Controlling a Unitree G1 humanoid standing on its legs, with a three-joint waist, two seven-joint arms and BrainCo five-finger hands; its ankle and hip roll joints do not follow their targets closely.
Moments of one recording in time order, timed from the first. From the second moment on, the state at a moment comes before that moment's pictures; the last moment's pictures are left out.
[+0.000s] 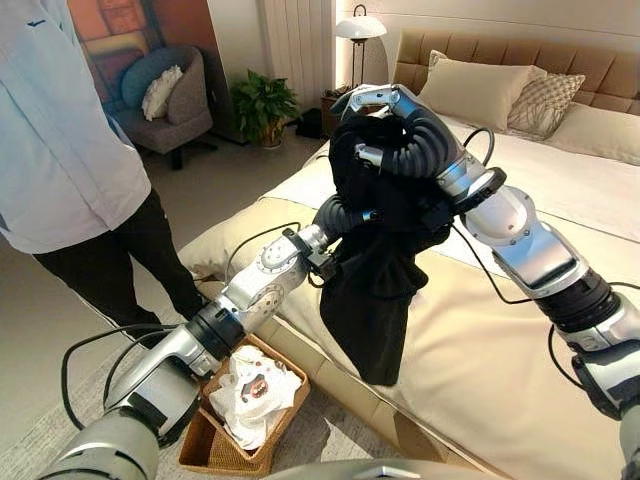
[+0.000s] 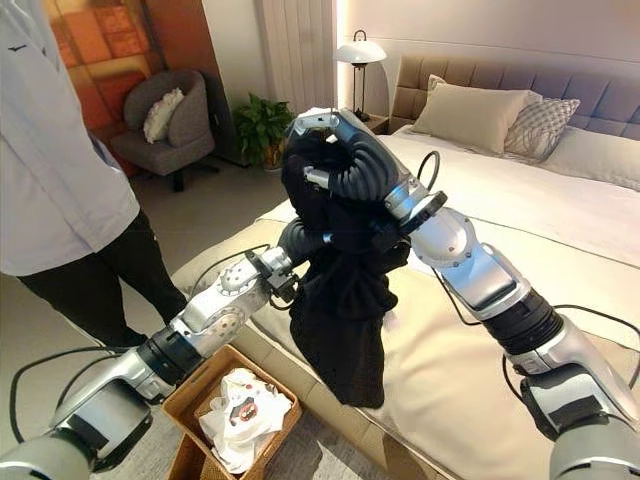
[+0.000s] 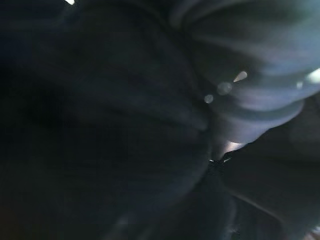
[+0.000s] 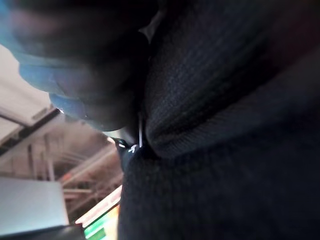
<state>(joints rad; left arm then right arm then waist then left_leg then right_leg) -0.66 0.41 -0.68 0.19 -0.89 -0.13 -0.19 -0.78 -0.72 0.49 -0.13 0.20 -0.21 -0.02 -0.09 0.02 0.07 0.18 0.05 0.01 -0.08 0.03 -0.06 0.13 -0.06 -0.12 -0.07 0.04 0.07</state>
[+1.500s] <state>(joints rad) -0.62 0.15 -0.65 0.41 -0.68 -0.16 -0.03 -0.62 -0.65 0.22 -0.16 0.42 -0.24 -0.16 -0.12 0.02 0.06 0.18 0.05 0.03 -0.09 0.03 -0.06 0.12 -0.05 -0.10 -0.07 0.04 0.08</state>
